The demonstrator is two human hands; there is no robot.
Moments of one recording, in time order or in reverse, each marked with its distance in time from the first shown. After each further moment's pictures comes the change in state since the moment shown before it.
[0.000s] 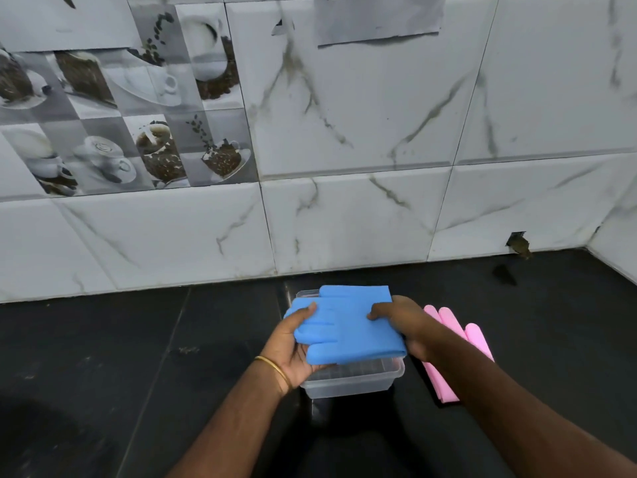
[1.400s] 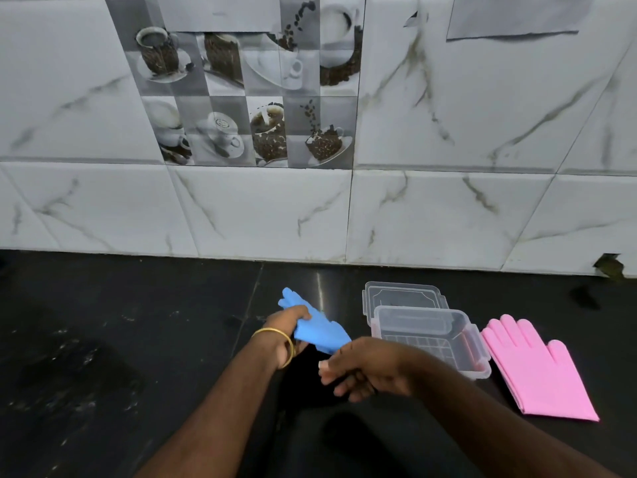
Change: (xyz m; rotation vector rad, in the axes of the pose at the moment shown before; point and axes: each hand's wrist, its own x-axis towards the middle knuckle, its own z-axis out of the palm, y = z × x) left_hand -0.072 0.078 -0.117 0.266 0.595 0.073; right_hand -0.031 0.042 0.181 -0.413 -0.659 0.216
